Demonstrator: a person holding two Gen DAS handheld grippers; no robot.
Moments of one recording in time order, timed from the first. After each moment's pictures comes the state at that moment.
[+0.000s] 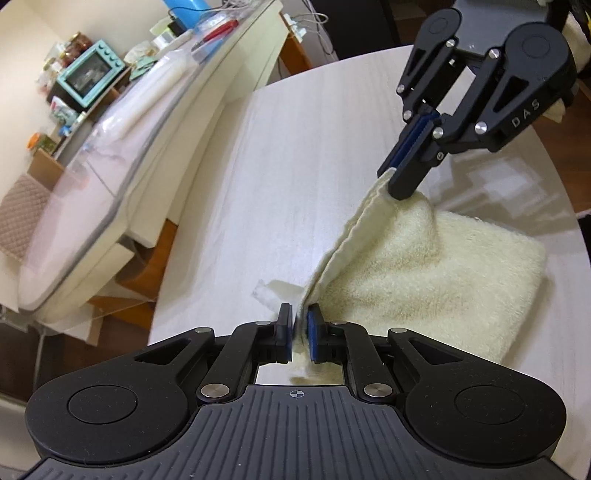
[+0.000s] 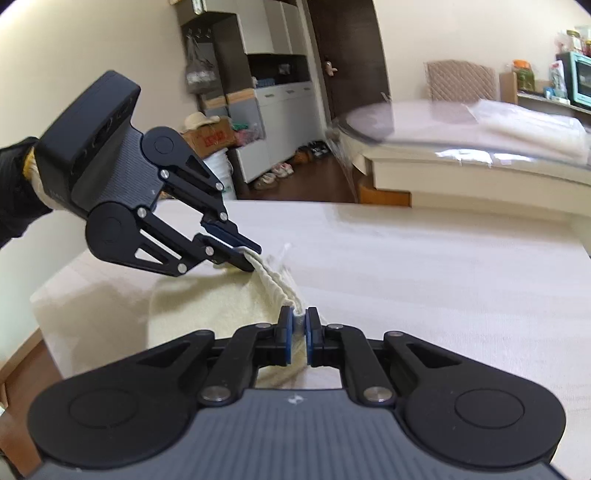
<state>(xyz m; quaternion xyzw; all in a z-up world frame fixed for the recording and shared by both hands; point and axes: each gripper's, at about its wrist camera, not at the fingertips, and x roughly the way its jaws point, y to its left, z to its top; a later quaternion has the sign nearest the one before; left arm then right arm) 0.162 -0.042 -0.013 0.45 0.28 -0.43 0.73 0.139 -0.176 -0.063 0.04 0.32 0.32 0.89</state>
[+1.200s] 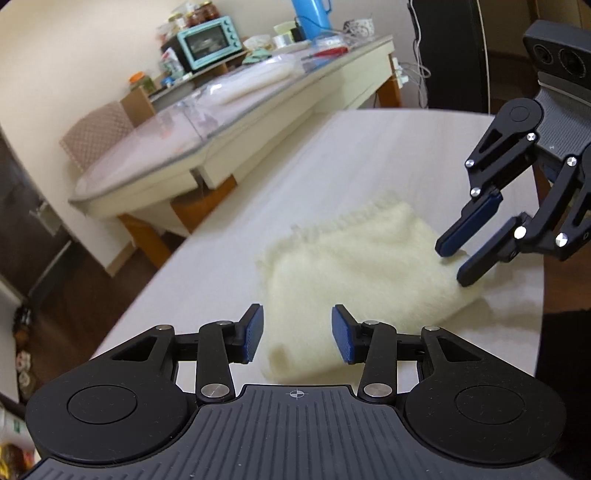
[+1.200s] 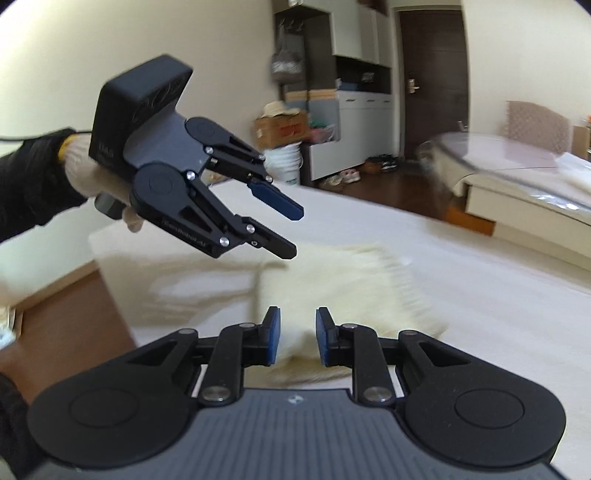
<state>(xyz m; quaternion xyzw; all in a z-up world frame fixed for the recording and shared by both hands) 0.074 0.020 0.001 0.30 0.29 -0.32 0.85 0.057 -0.162 -0.067 -0.07 0.28 0.43 0.86</state>
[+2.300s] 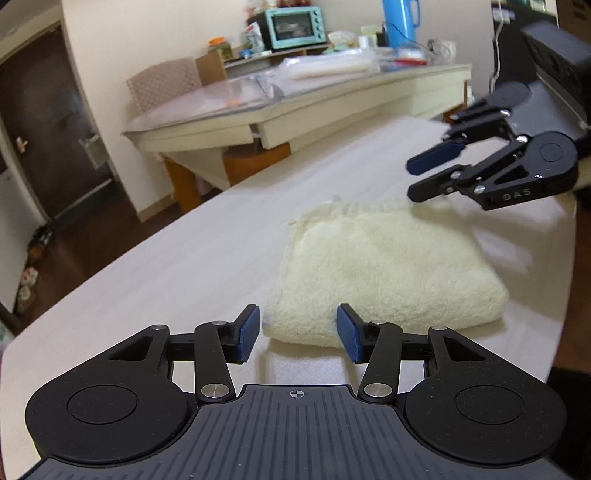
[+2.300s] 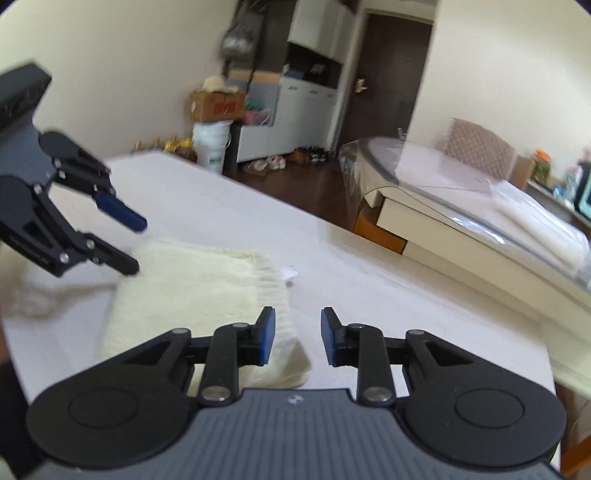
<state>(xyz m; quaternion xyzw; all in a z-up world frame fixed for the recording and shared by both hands) 0.074 0.038 -0.018 0.19 0.32 -0.23 0.90 0.118 -0.161 -0.064 -0.21 0.27 0.32 0.88</state>
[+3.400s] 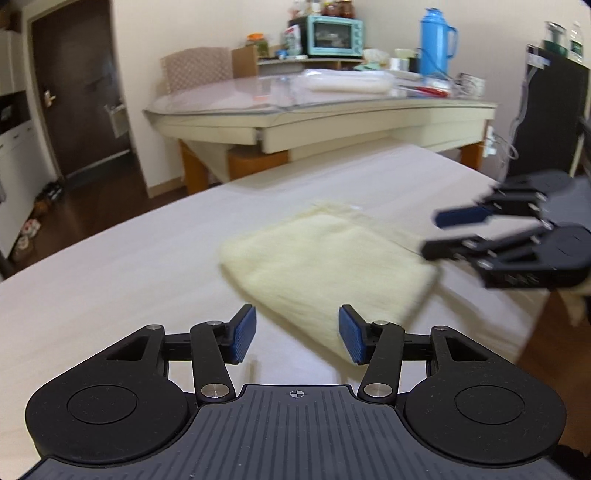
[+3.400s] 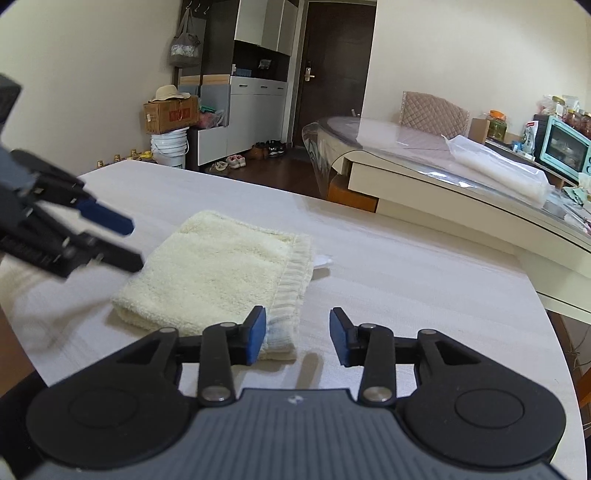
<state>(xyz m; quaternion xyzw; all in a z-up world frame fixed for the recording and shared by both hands) 0.033 0.009 -0.008 0.10 0.33 -0.20 0.92 0.057 -0.190 -0.059 -0.09 0.28 0.24 0.93</state>
